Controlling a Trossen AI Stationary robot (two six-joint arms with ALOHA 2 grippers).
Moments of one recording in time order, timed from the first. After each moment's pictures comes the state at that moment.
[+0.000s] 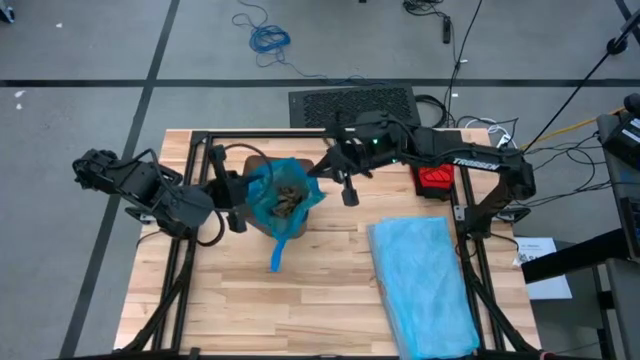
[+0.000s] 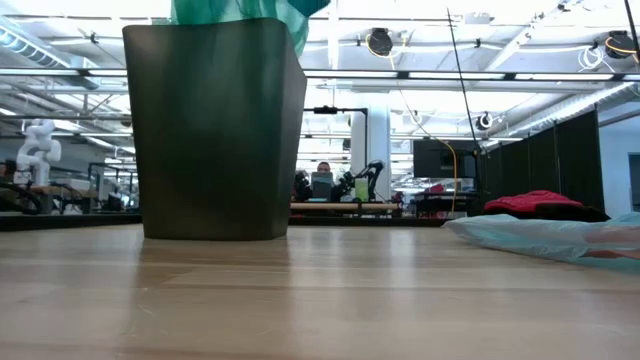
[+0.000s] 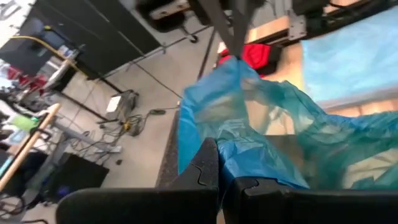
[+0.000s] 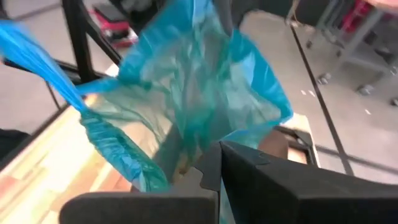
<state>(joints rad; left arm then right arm) -0.44 1.19 1.58 -1.03 -0.89 0.11 -0.12 1.61 1.77 -0.53 -0.22 -0.30</state>
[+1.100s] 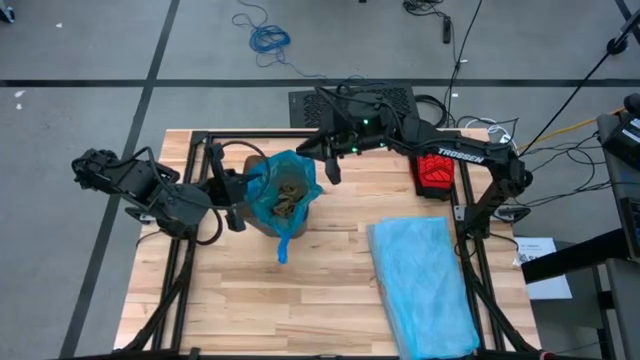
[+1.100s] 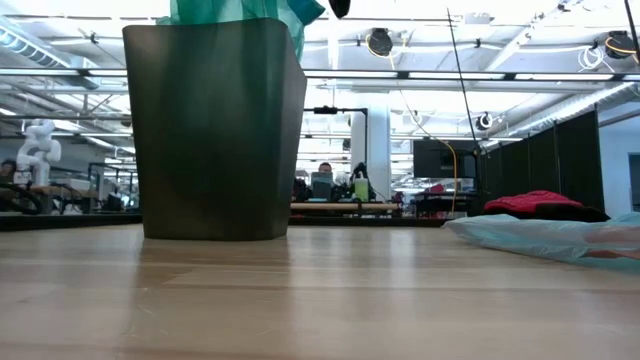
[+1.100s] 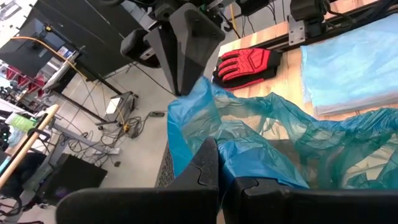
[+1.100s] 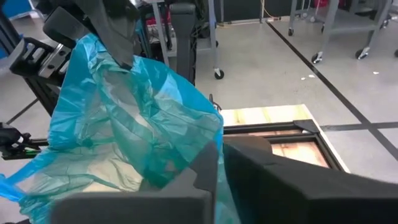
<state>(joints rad) -0.44 1.19 1.59 -1.03 -0.89 0.11 -0.25 1.68 1.77 -0.35 -0.29 0.04</state>
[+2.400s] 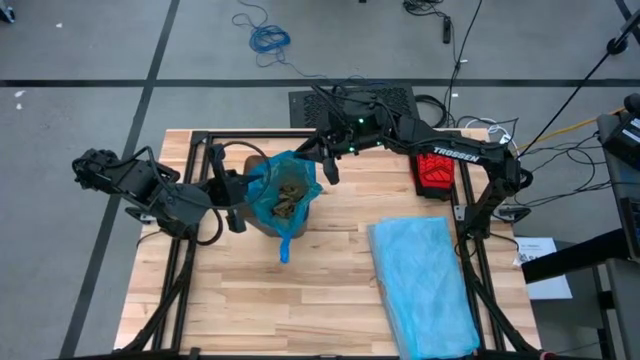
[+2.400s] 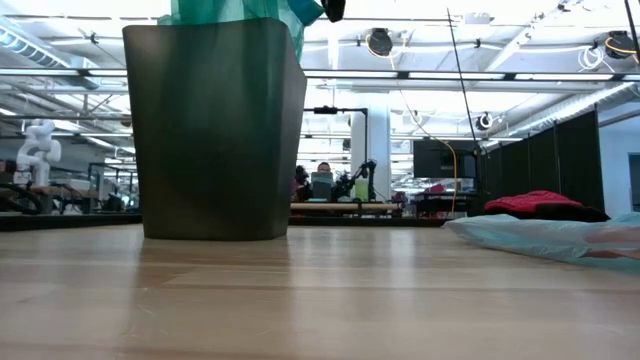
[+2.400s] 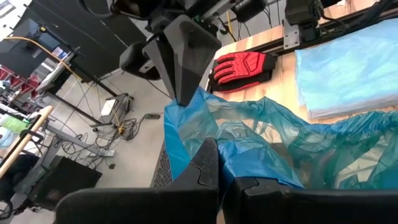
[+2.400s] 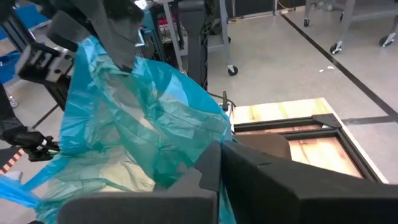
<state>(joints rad) -0.44 1.19 1.59 -1.02 -0.87 0.11 -0.25 1.72 1.79 -0.35 -0.36 0.09</state>
